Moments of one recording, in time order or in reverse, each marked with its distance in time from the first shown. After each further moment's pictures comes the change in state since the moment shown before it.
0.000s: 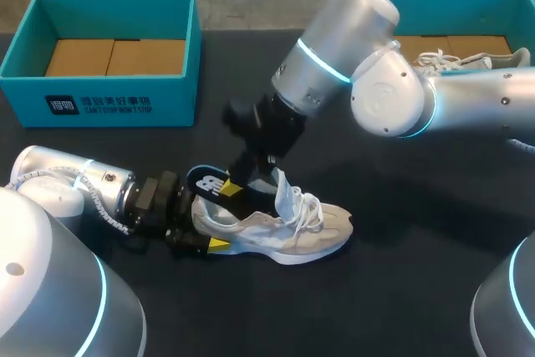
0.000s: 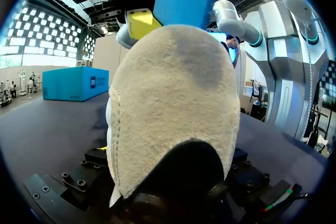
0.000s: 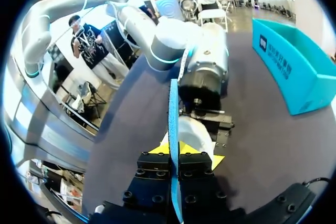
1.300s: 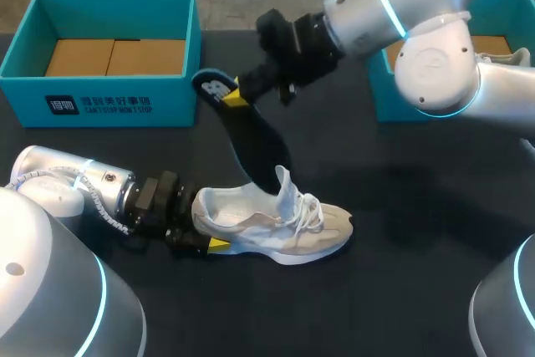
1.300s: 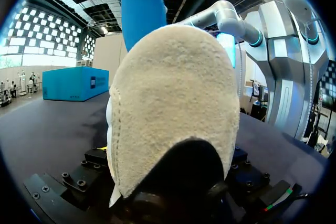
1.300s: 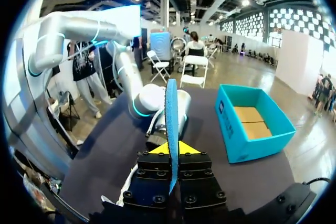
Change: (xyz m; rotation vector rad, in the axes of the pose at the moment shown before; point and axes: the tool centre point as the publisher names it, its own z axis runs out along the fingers) left arm 0.000 0.000 0.000 0.000 0.000 0.000; right arm -0.035 0.081 -0.133 -0.330 -0.254 -0.155
